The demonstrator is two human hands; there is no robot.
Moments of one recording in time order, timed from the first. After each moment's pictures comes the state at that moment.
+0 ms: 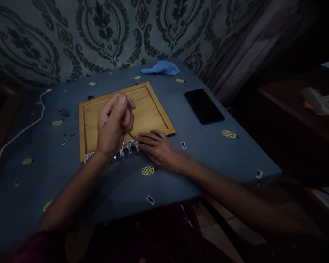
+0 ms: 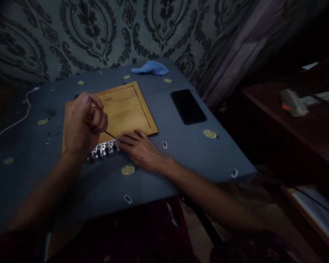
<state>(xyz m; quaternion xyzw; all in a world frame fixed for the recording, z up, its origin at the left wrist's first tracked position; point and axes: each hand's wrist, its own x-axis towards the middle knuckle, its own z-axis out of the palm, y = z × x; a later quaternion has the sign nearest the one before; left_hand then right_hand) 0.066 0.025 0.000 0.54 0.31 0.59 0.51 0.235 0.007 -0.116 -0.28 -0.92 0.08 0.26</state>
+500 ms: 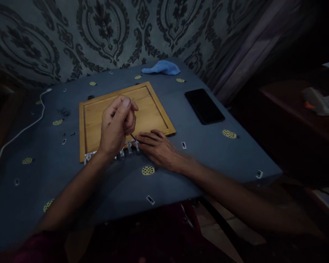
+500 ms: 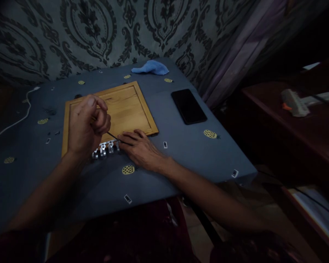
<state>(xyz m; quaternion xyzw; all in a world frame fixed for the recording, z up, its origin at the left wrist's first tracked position) 0.069 0.025 -0.004 0.53 0.31 0.58 0.53 0.234 0.007 -0.117 -0.28 -0.92 0.06 0.27</state>
